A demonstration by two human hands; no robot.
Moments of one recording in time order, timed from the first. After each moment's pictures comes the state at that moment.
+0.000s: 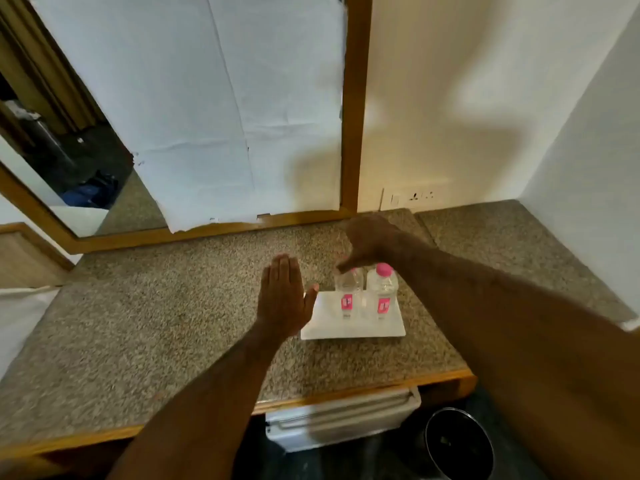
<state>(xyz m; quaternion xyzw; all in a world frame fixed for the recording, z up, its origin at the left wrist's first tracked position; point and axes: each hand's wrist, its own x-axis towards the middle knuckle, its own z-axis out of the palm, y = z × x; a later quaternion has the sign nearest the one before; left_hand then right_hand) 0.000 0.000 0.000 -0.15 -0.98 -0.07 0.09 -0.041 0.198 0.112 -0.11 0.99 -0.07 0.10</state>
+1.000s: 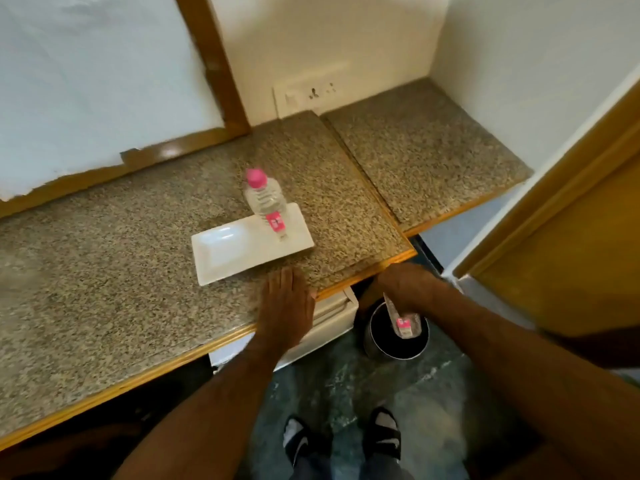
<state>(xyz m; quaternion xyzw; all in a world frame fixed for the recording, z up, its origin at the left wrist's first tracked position) 0.118 0.136 -0.118 -0.27 -0.96 -0.01 -0.06 0.162 0.367 -0.069 0.00 0.94 -0.04 0.35</state>
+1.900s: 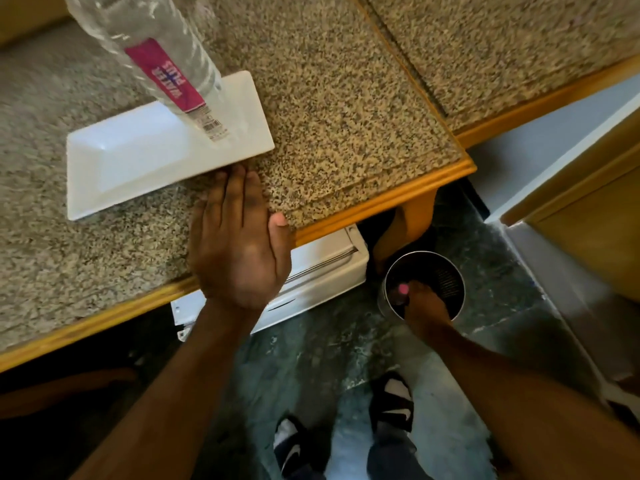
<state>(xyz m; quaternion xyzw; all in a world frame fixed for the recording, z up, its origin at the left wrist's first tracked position) 0.110 0.168 -0.212 -0.22 -0.94 -0.07 0.25 0.234 0.398 -0.450 0.26 0.90 -0.25 0.24</state>
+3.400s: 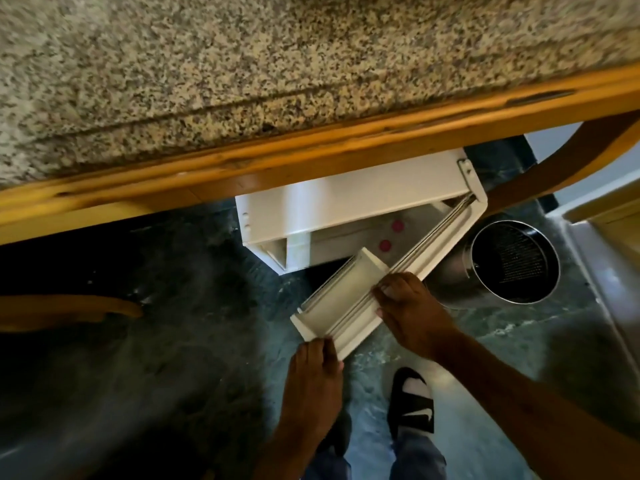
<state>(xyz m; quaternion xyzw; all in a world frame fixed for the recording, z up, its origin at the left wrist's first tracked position) 0.320 -0.061 -0.484 -0.16 -0.97 -0.09 -0.18 0.257 0.166 -0.462 -0.14 0.98 -0.13 0.08</state>
